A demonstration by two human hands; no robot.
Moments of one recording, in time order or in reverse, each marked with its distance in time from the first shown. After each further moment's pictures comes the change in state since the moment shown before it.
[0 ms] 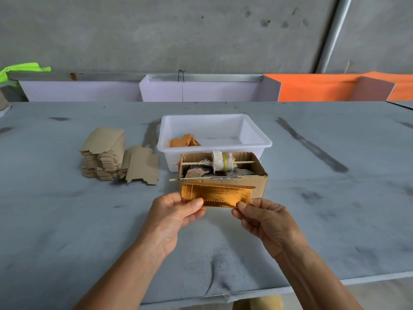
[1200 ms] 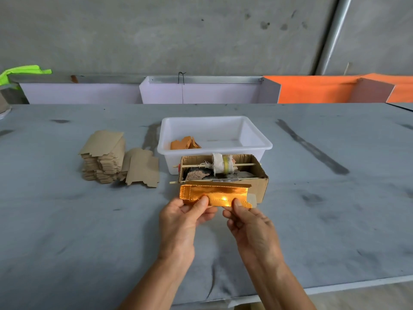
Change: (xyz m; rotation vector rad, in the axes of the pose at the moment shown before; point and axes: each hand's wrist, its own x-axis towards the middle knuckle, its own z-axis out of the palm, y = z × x) left_hand 0.000 -0.028 0.017 -0.159 0.099 0.226; right_hand 0.001 0.029 0.028 0.281 0.058 -0.082
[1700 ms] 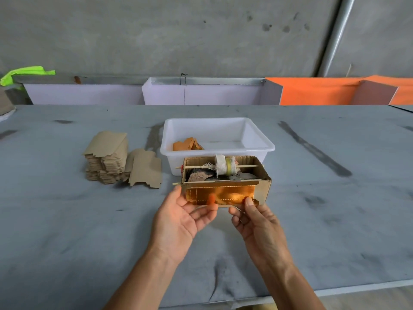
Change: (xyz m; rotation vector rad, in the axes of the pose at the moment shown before) left_hand 0.011 0.020 -0.012 -0.342 -0.182 -0.378; right_hand 0.008 -0.004 -0.010 0.083 -0.144 -0.054
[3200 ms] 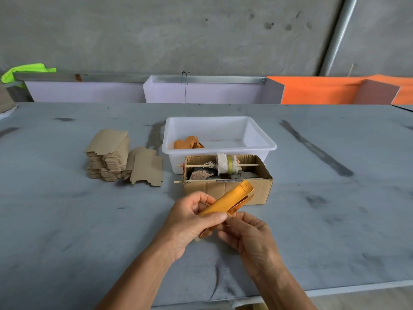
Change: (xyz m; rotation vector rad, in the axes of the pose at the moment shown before) left_hand 0.003 -0.003 -0.001 0.888 -0.073 0.130; right_hand -0.014 0.012 0.009 -0.214 0.070 0.184
